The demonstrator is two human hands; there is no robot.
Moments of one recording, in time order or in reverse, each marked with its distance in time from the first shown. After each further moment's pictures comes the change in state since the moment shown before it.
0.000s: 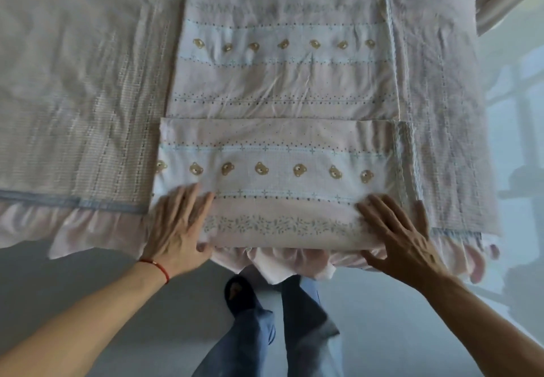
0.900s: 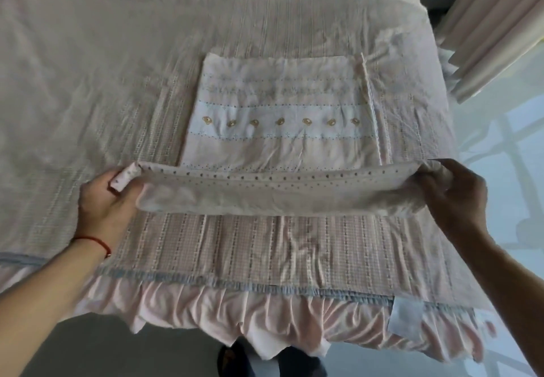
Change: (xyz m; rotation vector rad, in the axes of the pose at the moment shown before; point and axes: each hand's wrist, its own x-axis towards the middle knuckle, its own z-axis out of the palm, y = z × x) left_hand 0.069 -0.082 -0.173 -0.966 0.667 -0.524; right_hand 0.114 0.059 -0.181 0.730 0.721 0.490
